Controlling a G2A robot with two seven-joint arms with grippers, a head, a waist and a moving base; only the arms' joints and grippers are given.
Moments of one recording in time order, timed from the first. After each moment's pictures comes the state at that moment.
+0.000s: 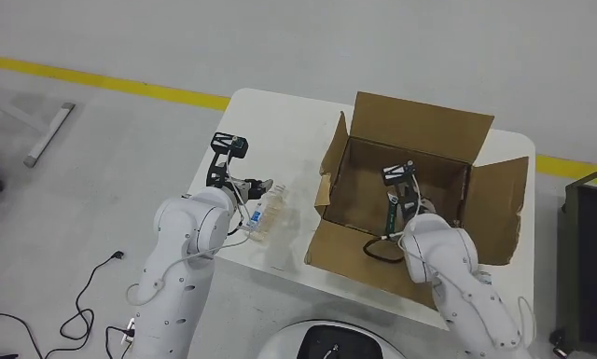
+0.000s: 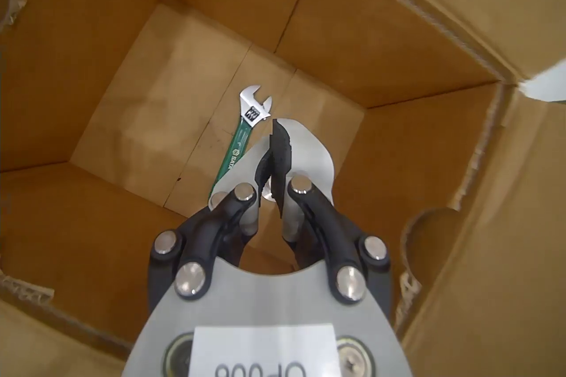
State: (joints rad) left arm 1.02 -1.49 -1.36 -1.76 1.41 -0.05 -1.11; right arm -1.14 -1.20 1.19 -1.88 -1.57 0.25 1.16
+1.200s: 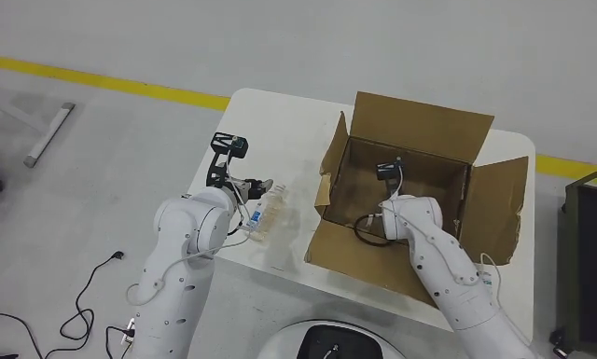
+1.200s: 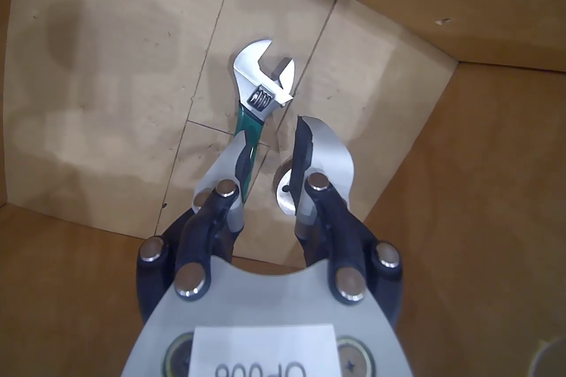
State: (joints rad) left arm 1.02 -1.49 -1.36 -1.76 1.41 -0.05 -1.11; right arm -0.90 -1.29 1.10 -1.44 -1.49 0.40 1.28
